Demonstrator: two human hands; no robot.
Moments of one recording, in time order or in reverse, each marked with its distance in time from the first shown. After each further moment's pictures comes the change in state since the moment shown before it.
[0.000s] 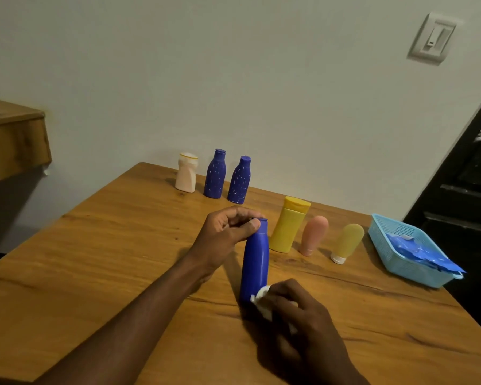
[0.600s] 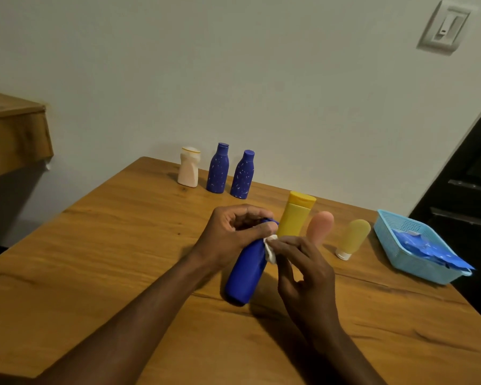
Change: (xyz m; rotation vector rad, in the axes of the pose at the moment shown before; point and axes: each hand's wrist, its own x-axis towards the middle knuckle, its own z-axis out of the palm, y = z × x) left_hand -0.002 0.000 0.003 0.084 -0.037 0.060; right_hand 0.049 0.016 0.014 0.156 0.419 0.039
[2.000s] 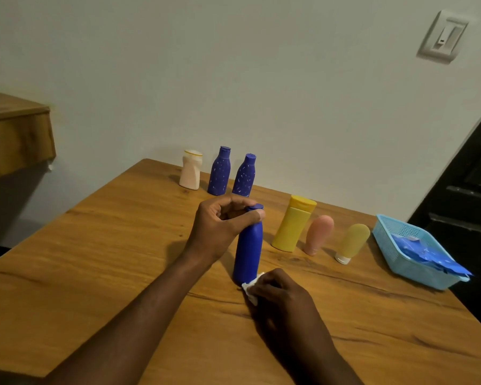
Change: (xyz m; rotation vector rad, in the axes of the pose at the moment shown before) left_hand 0.009 0.005 -0.012 0.017 0.236 0.112; right_hand -0.031 -0.018 0.008 -0.189 -0.411 0.113
